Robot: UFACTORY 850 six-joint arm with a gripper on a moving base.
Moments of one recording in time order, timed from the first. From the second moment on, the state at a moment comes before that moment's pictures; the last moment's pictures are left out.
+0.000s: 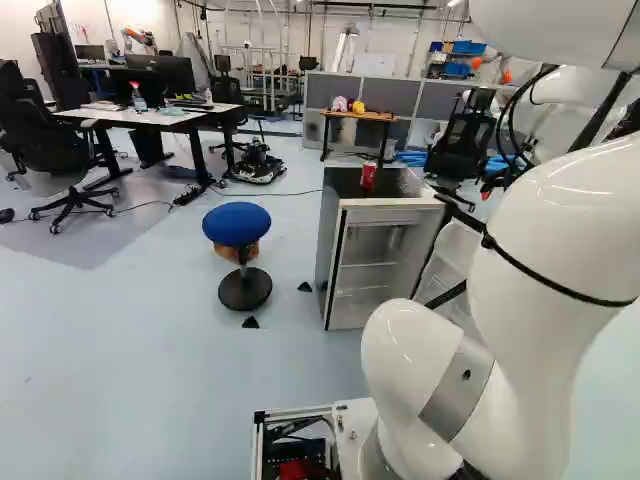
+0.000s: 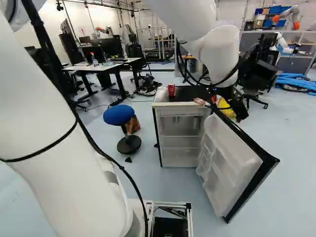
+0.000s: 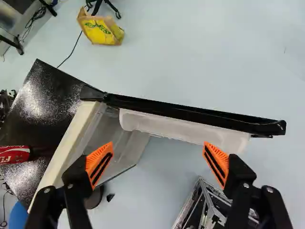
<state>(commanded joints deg) -52.1 -0.4 -54.3 16.1 -21.5 0.0</state>
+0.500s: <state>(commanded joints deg) -54.7 -6.4 -60.5 16.1 -22.8 0.0</state>
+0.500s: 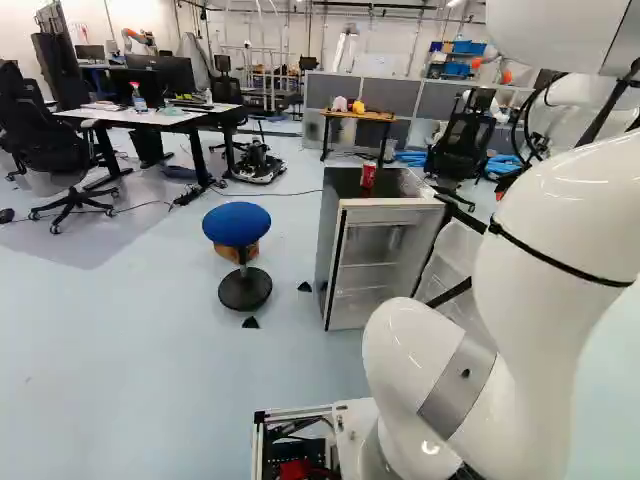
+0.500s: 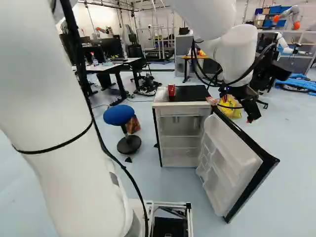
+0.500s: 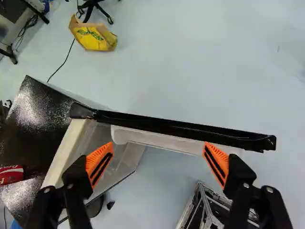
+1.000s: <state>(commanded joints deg) -56.5 -12.9 -67.8 16.1 -27.2 0.0</state>
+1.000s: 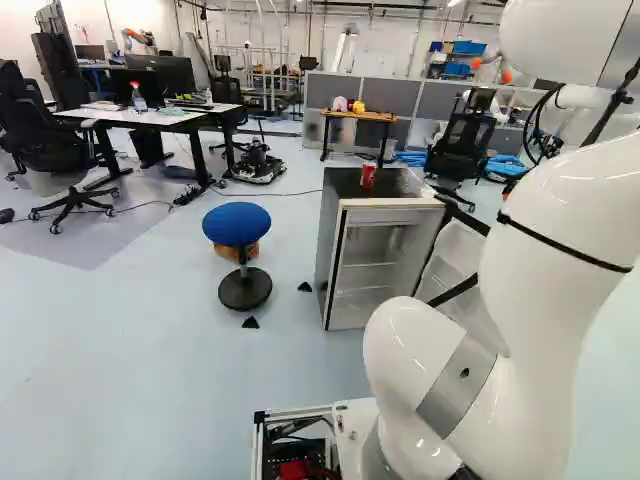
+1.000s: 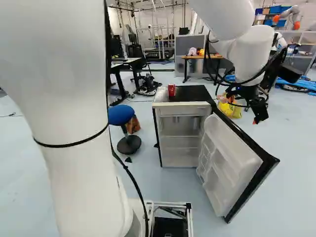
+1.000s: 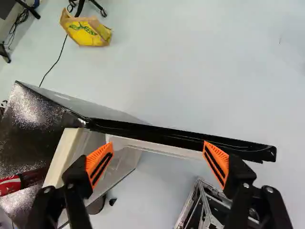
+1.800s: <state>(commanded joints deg) -58.0 -28.5 -81.7 16.1 -33.4 0.0</state>
